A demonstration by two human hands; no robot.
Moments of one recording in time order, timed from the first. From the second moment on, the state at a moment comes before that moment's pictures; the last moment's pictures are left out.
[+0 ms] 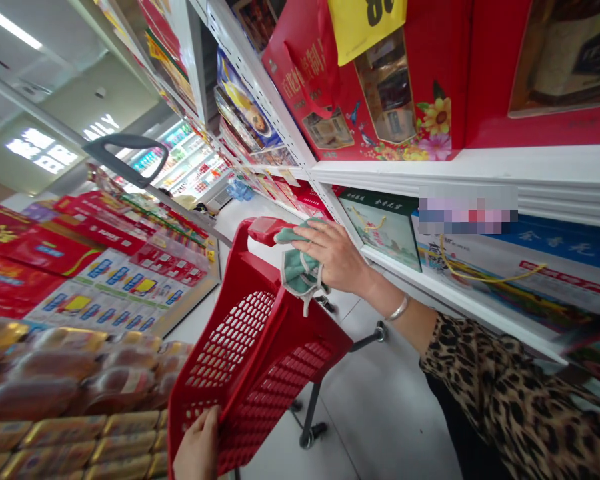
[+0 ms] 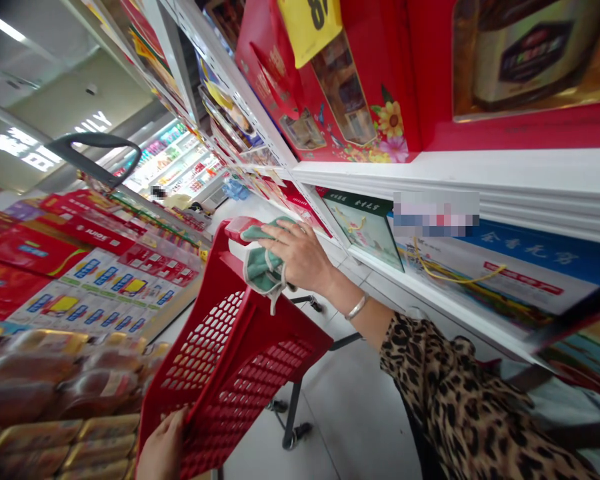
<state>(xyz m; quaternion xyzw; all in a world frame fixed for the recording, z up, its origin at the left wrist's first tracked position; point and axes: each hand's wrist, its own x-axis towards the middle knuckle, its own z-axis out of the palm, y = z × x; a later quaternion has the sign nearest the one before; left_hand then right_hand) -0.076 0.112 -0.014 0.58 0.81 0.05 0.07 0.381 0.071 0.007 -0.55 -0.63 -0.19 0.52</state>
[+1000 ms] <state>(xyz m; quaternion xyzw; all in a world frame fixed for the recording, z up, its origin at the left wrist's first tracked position) -0.116 0.095 -0.027 0.58 0.81 0.06 0.05 0.267 0.063 -0.012 -0.53 -0.60 -0.28 0.53</state>
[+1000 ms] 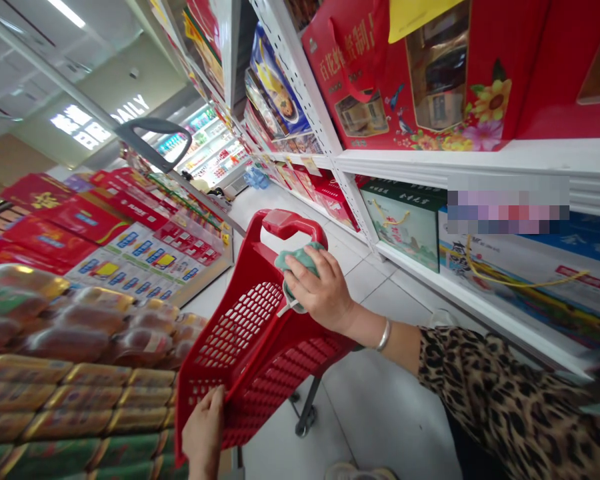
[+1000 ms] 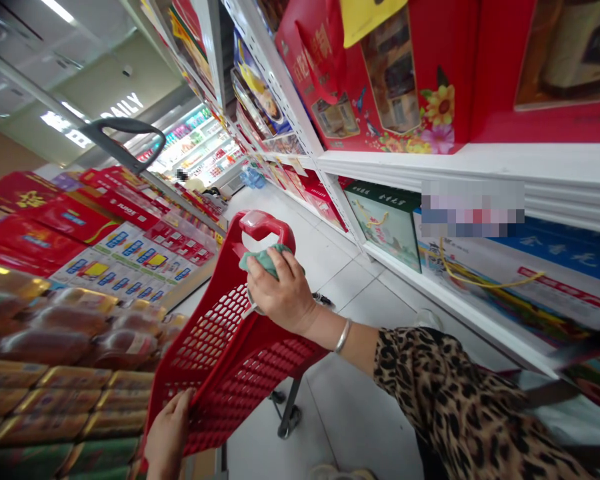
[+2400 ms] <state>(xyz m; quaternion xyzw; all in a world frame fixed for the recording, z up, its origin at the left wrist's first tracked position) -0.066 0.055 -0.025 0.58 0.81 0.12 -0.02 0.320 0.072 0.009 -0.57 -0.56 -0.25 0.55</state>
